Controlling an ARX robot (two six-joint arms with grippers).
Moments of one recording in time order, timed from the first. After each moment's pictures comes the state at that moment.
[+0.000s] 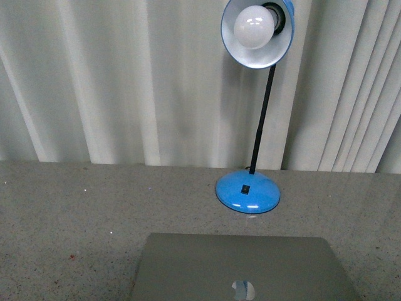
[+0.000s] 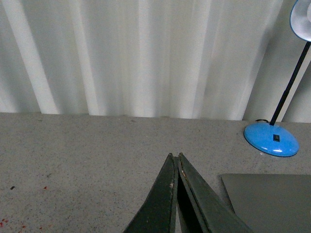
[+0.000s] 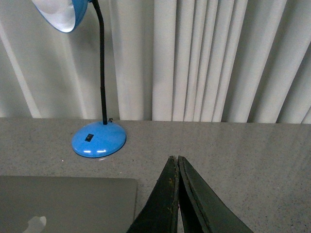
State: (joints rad) left arm 0.00 0.27 0.03 0.28 0.00 0.00; right arm 0.00 0.49 0.01 0.48 0.00 -0.01
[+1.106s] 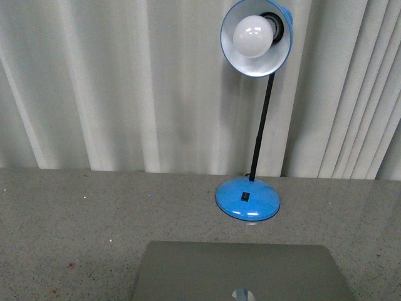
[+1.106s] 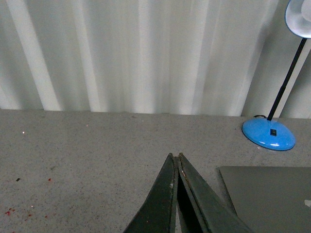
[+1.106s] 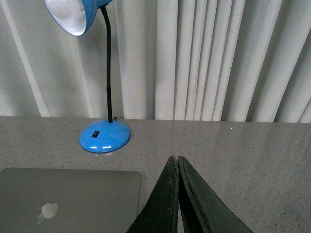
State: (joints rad) left arm 0.00 0.00 0.03 0.00 0.00 0.00; right arm 0.00 0.00 0.01 0.00 0.00 -0.01
